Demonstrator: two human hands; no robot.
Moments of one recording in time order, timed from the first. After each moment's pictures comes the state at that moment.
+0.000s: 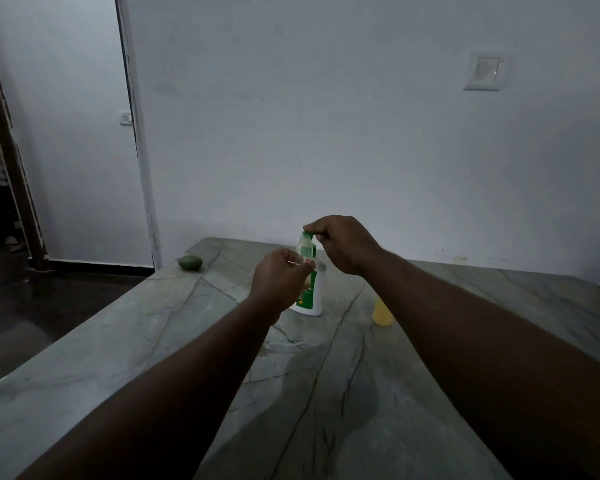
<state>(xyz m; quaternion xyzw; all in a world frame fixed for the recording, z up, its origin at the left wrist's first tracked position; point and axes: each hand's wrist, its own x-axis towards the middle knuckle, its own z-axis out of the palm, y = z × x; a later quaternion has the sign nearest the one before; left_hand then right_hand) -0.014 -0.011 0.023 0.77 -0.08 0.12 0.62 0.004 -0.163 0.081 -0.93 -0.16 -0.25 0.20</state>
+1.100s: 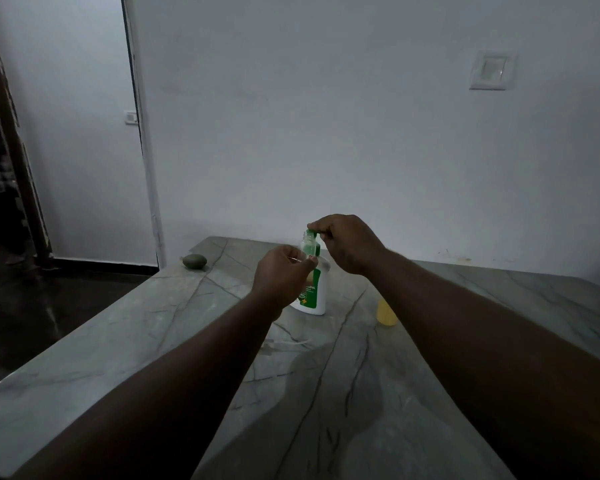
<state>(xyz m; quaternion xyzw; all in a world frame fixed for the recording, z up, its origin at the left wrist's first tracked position) -0.016 -0.009 0.029 0.77 -0.08 0.11 0.62 0.005 -0.162 0.080 -0.94 -0.16 -0.26 0.17</state>
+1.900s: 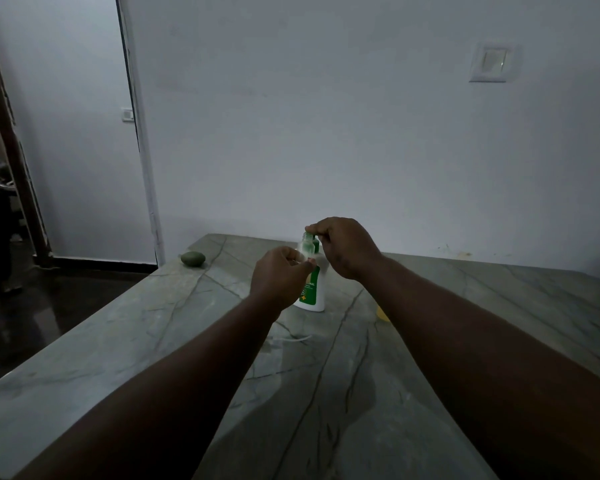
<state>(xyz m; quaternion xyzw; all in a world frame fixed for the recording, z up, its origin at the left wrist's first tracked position) -0.015 -0.007 0.020 0.82 -0.08 0.15 0.55 0.005 -0.158 0.064 -0.93 -0.14 -0.26 0.21</state>
